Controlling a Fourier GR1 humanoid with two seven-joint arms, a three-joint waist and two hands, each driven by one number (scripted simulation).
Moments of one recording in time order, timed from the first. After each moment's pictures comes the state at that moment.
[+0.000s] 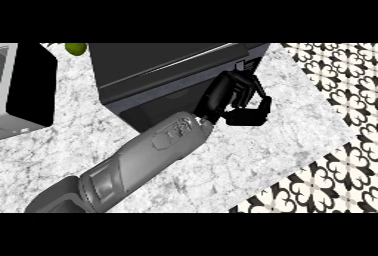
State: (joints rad) left arm -1.08 0.03 -0.85 -0.83 0.65 0.50 -0.26; right arm 0.21 -0.52 -0.22 -1.96 -0.63 0.53 -0.40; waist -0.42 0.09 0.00
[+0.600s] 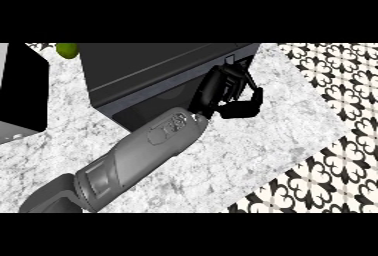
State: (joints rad) left arm -1.09 0.06 -0.86 -0.81 0.70 0.57 -0.29; right arm 0.16 -0.59 -0.26 -1.96 -0.68 0.53 -0.36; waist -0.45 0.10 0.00
